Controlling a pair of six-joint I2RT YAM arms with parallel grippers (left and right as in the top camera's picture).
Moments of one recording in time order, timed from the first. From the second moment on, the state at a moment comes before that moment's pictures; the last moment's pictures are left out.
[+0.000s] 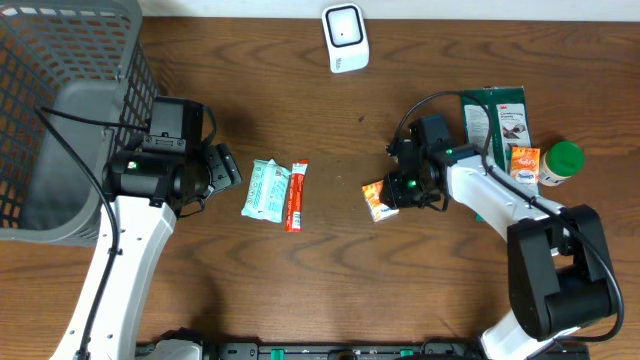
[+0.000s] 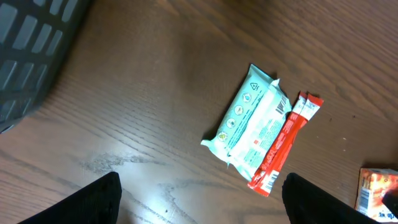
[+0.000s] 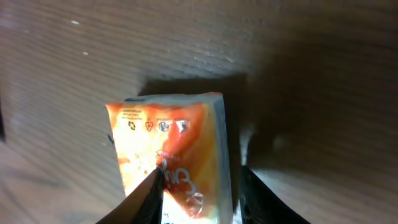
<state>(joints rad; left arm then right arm) -0.12 1.31 1.19 -1.07 -0.05 -0.53 0.29 1.79 1.01 -0.56 -0.34 0.12</state>
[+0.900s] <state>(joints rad) -0.12 1.31 1.19 -1.07 -0.05 -0.53 0.35 1.61 1.44 -1.04 -0.09 0.18</state>
